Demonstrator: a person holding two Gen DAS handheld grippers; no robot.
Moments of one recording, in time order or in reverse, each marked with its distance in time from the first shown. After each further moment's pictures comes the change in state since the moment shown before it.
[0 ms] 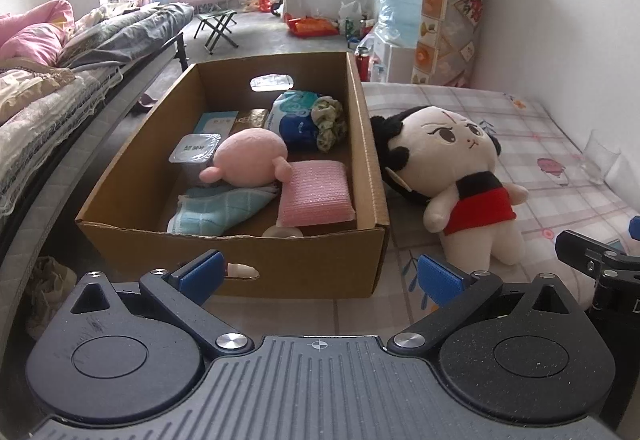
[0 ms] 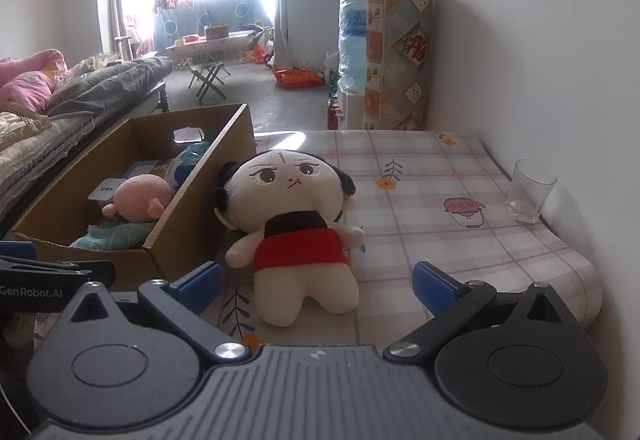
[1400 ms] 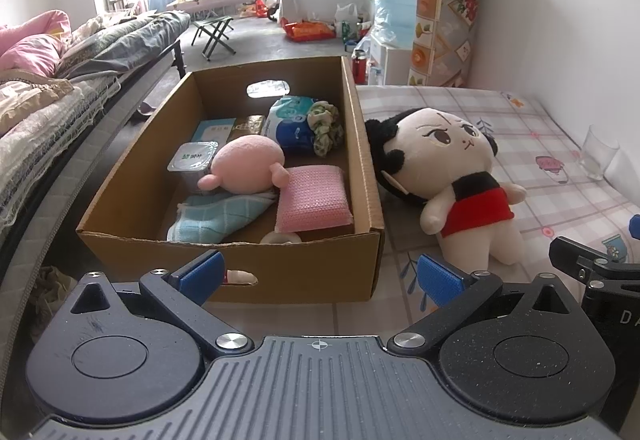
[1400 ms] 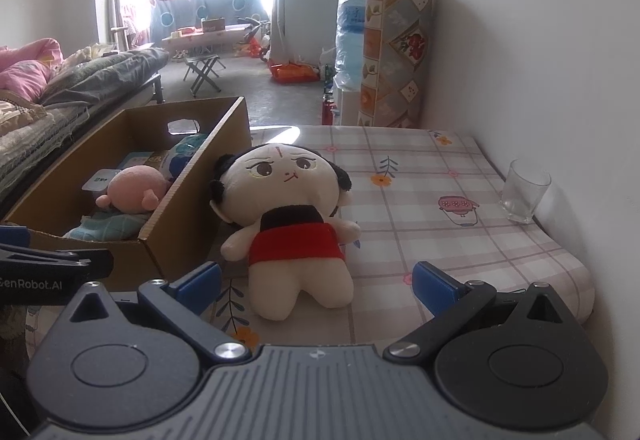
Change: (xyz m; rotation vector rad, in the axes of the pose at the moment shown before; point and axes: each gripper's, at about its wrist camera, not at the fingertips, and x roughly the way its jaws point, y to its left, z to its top) left arm -0.003 -0.006 0.001 0.024 -0.013 0.005; right arm 0.000 0.005 -0.002 -0.027 0.011 -0.027
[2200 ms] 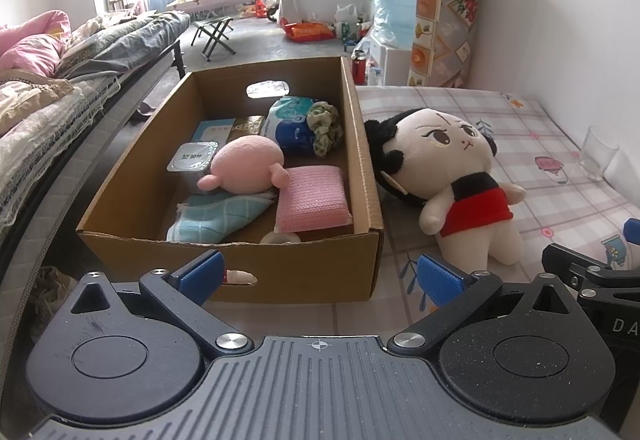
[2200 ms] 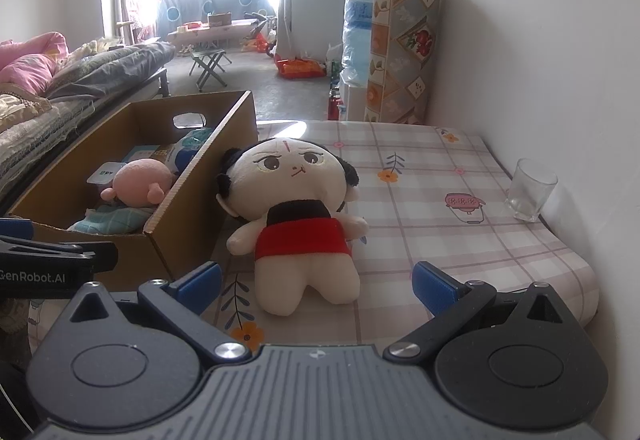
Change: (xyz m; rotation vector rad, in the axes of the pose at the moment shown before) left arm 0.000 0.000 0.000 0.001 0.000 0.000; right arm 0.002 0.004 0.000 -0.010 0.013 0.012
